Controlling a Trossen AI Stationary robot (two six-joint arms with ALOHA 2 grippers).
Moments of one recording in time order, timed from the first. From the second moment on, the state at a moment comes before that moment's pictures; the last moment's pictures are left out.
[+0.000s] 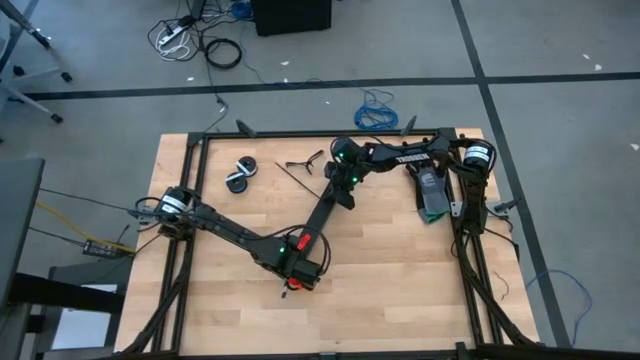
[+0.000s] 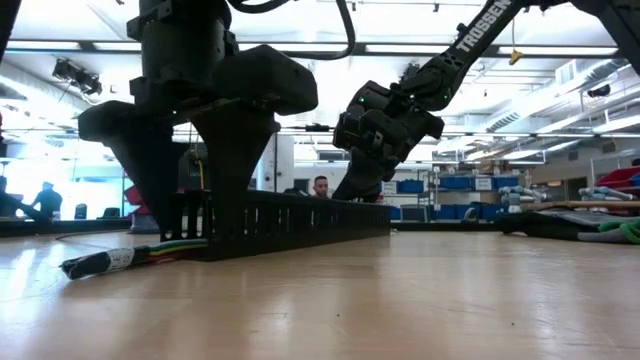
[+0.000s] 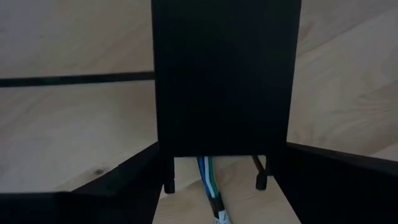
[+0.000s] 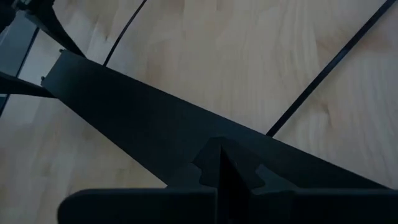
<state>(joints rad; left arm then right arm) -0.37 1.95 1.39 -0.88 -0.10 -1.48 -0.42 1.93 1.14 -0.17 -0.59 -0.13</state>
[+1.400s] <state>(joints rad) -0.37 1.95 1.39 -0.88 -0.11 -1.47 -0.41 1.93 1.14 -0.16 -0.58 -0.12</state>
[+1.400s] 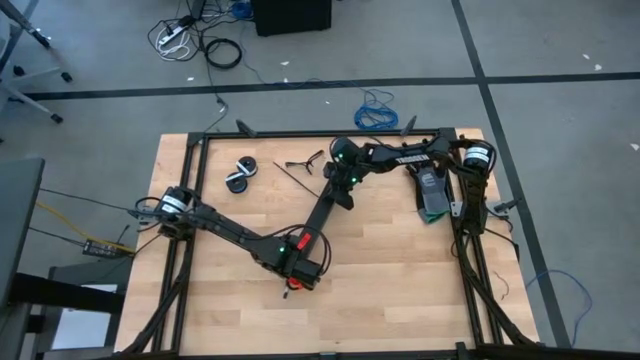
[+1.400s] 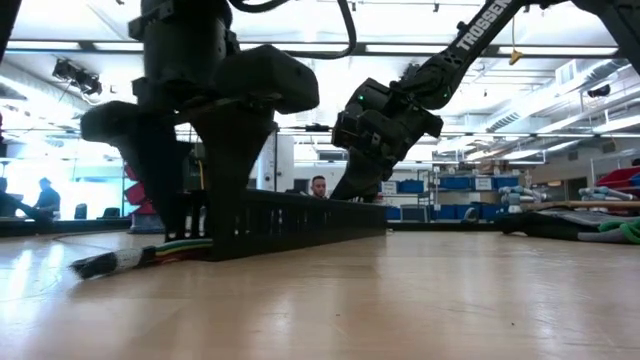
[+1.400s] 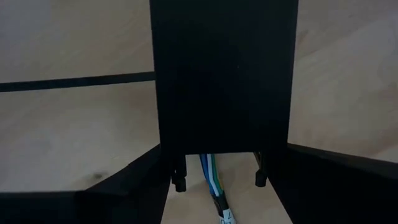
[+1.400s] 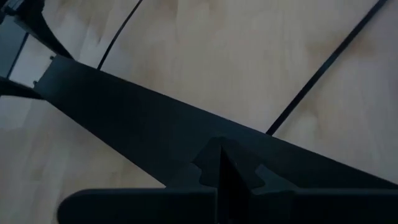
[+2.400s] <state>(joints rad) -0.37 1.95 1.39 -0.88 -0.09 -1.47 -0.36 1.93 1.14 -0.15 -0.57 -0.11</state>
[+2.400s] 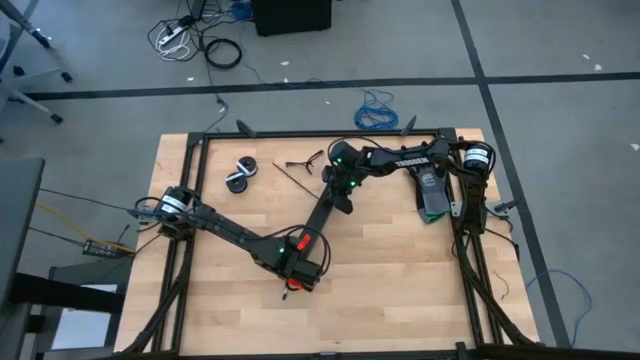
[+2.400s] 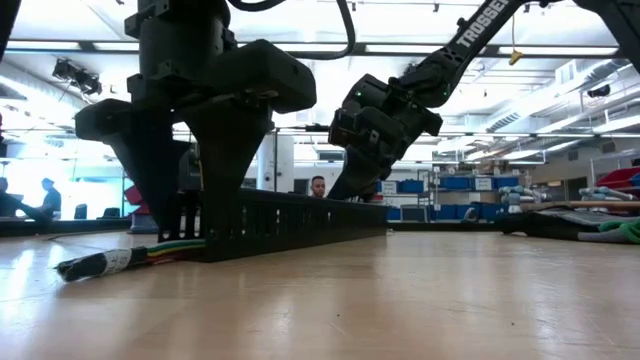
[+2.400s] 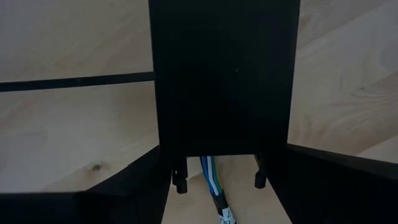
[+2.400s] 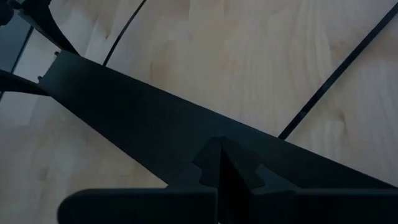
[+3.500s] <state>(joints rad) -0.37 1.95 1.39 -0.87 -0.09 -1.47 -0.38 1.90 1.14 -0.07 -0.63 -0.10</state>
